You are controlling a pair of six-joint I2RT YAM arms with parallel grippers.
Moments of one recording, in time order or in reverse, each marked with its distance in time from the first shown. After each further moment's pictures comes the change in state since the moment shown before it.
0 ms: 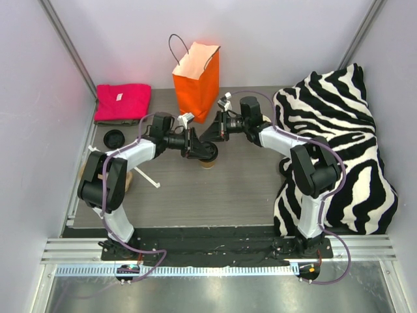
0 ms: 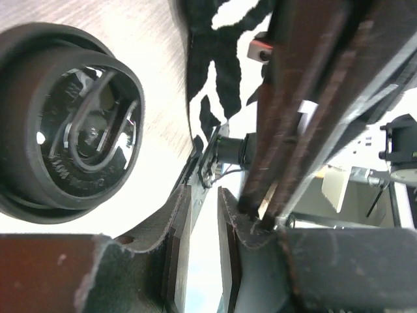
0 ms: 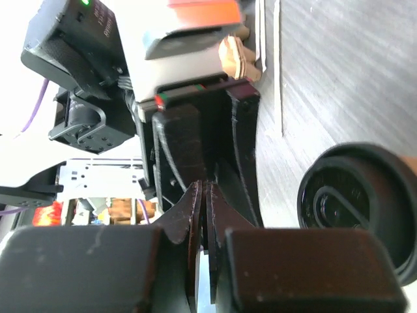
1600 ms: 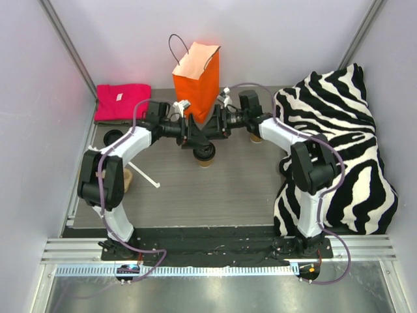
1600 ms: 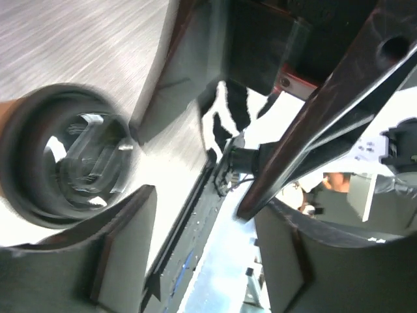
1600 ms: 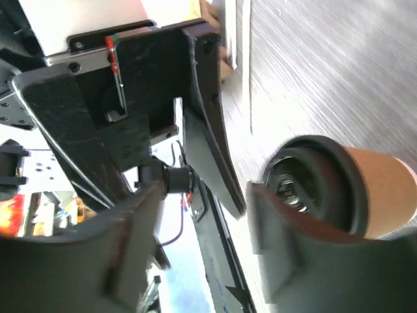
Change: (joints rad) left arm 0.043 0.044 0.188 -0.241 -0.034 0.163; right arm -0.014 0.071 0.156 -0.256 0.000 -0.235
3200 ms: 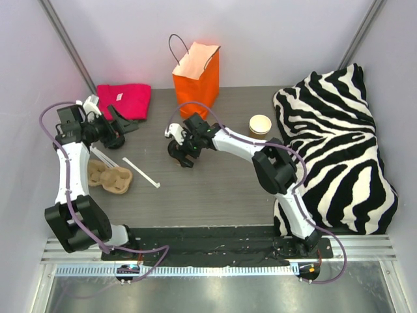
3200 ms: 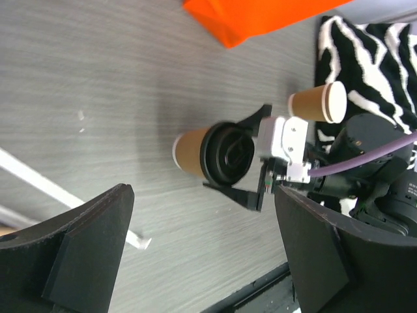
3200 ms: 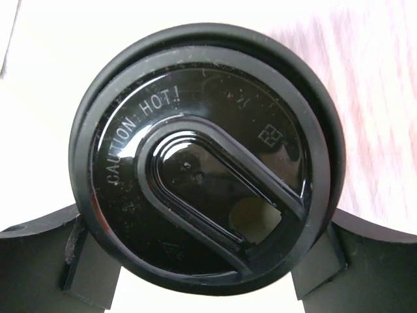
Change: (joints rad) left arm 0.633 -0.436 -0.030 -0.377 -0.281 0.283; right arm 0.361 0.241 0.345 -0.478 0.704 -1.130
